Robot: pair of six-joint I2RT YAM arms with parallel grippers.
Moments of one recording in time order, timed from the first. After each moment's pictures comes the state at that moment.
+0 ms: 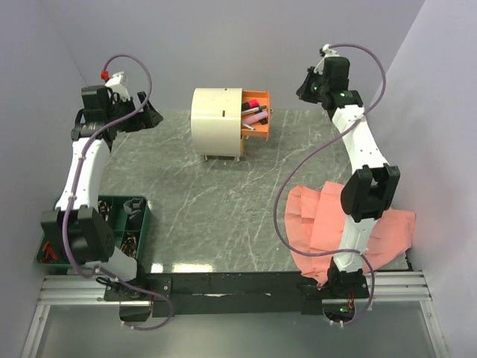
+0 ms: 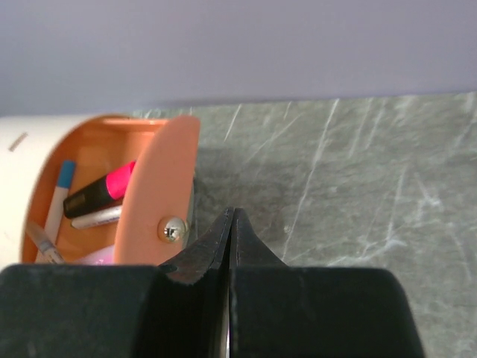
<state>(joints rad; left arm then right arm) 0.11 1.49 1.47 -0.46 0.43 -0.20 0.11 1.94 2.02 -0.49 -0.14 0.30</state>
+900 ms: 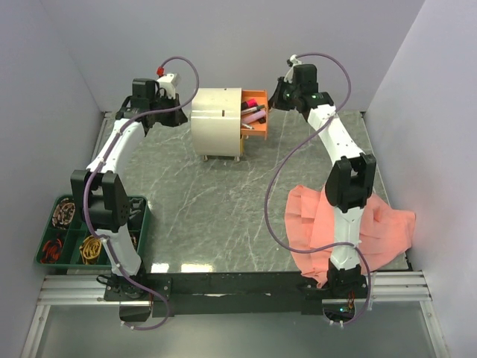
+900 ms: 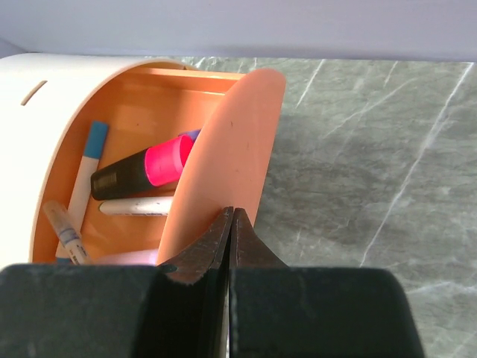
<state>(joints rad) -0.11 1.85 1.71 -0.43 0.43 -0.05 0.22 2.14 2.12 -0.50 -0.25 0.35</state>
